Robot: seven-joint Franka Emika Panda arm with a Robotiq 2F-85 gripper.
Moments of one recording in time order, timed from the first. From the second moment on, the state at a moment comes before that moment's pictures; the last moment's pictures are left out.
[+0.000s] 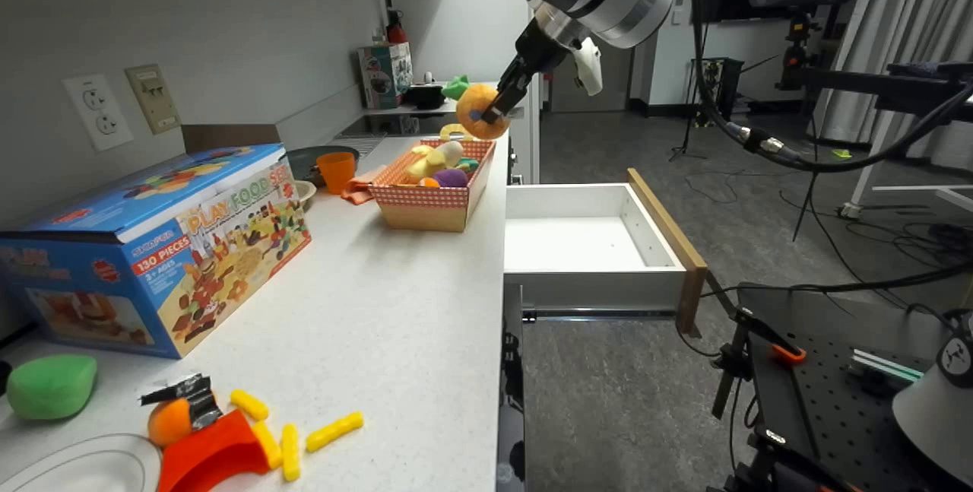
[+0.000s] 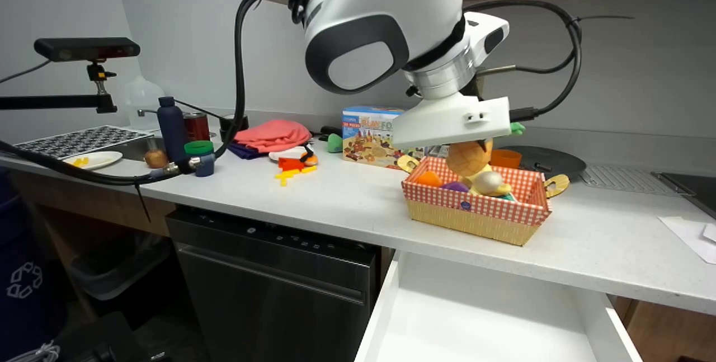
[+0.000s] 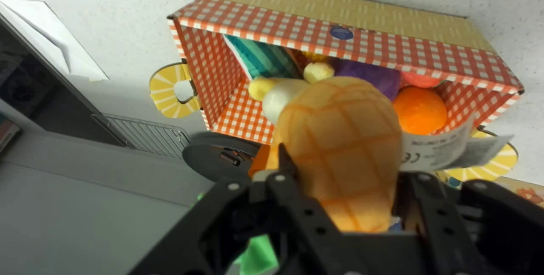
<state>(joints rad) -0.56 0.09 0.29 -2.19 0.67 2.96 -1.25</state>
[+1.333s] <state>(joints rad) -0.53 0.06 0.11 -2.25 0.31 2.76 -1.07</state>
